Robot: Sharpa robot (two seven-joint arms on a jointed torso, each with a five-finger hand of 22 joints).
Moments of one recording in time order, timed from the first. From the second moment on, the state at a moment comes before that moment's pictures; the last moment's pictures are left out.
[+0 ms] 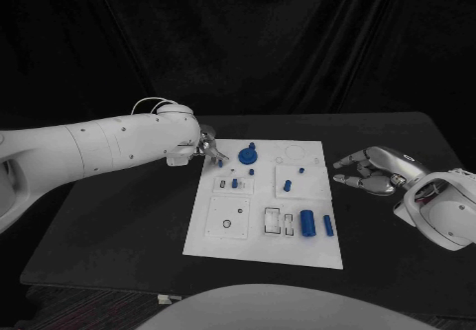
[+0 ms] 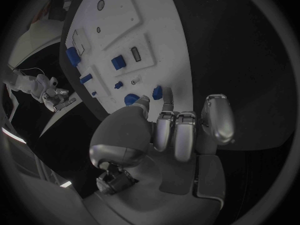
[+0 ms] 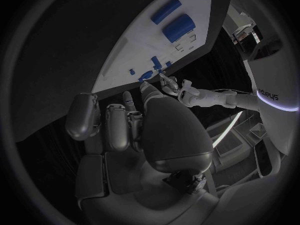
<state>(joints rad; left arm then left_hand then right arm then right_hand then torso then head) 1.34 -0.66 -0.22 1.18 -1.12 0.20 -0.49 1.05 0.08 0.01 0.23 0.14 0.97 0.06 0.23 1.05 1.47 -0.01 1.50 1.31 1.47 -0.06 1.56 1.31 0.08 1.40 0.06 1.24 1.31 1.25 -1.05 -0.25 1.68 -1.35 -0.45 -0.06 1.37 -0.01 0.11 0.27 0.23 0.89 0.09 0.07 0.07 1.46 -0.01 1.50 1.31 1.46 -0.07 1.35 1.31 0.09 1.43 0.04 1.15 1.31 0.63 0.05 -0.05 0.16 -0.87</state>
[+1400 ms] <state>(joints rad) 1.33 -0.64 -0.22 1.17 -1.12 0.20 -0.47 1.09 -0.03 0.44 0.01 0.36 1.01 0.04 0.25 1.08 1.47 -0.02 1.49 1.31 1.47 -0.06 1.56 1.31 0.08 1.40 0.05 1.24 1.31 1.25 -1.05 -0.25 1.67 -1.35 -0.42 -0.06 1.39 0.00 0.12 0.26 0.26 0.89 0.09 0.07 0.07 1.46 -0.01 1.50 1.31 1.46 -0.07 1.34 1.31 0.09 1.43 0.04 1.12 1.31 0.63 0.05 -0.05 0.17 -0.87</state>
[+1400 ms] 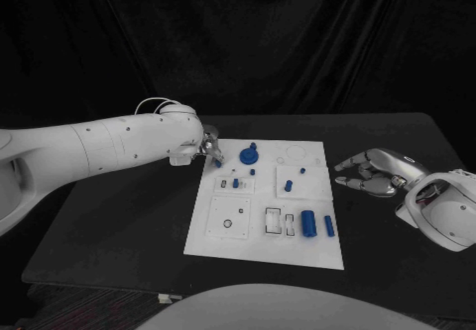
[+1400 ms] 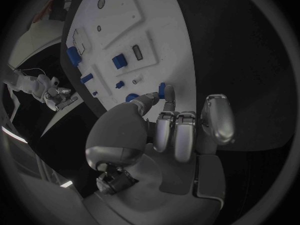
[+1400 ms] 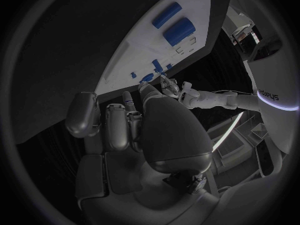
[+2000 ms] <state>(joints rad) 1.33 -0.73 -0.22 1.30 -1.12 0.11 -0.46 1.05 -0.06 0.52 -0.01 0.38 1.01 0.04 0.27 1.11 1.47 -0.02 1.48 1.31 1.47 -0.07 1.56 1.31 0.08 1.40 0.05 1.24 1.31 1.25 -1.05 -0.25 1.67 -1.35 -0.42 -0.06 1.40 -0.01 0.12 0.26 0.26 0.89 0.09 0.07 0.07 1.46 -0.01 1.49 1.31 1.46 -0.07 1.34 1.31 0.09 1.43 0.04 1.11 1.31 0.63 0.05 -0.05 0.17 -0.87</state>
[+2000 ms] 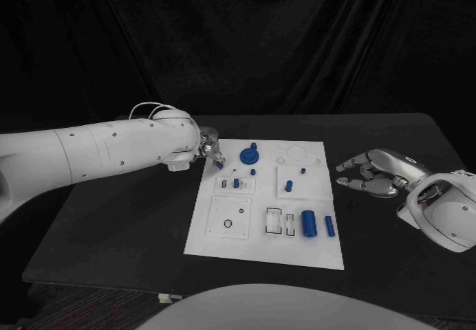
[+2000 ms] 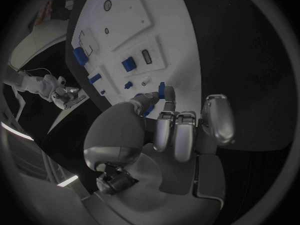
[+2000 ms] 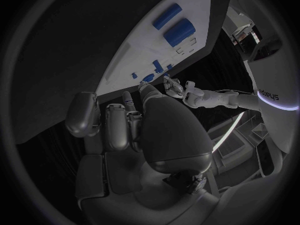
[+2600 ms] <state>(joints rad) 1.32 -0.85 -0.22 1.48 -1.12 -0.04 -0.48 1.04 -0.06 0.54 -0.02 0.38 1.00 0.05 0.27 1.11 1.47 -0.02 1.47 1.31 1.47 -0.07 1.55 1.31 0.08 1.40 0.04 1.24 1.31 1.25 -1.06 -0.25 1.67 -1.35 -0.42 -0.07 1.40 -0.01 0.12 0.26 0.26 0.89 0.09 0.07 0.07 1.46 -0.01 1.50 1.31 1.46 -0.07 1.34 1.31 0.09 1.43 0.04 1.11 1.31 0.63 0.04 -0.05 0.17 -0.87</state>
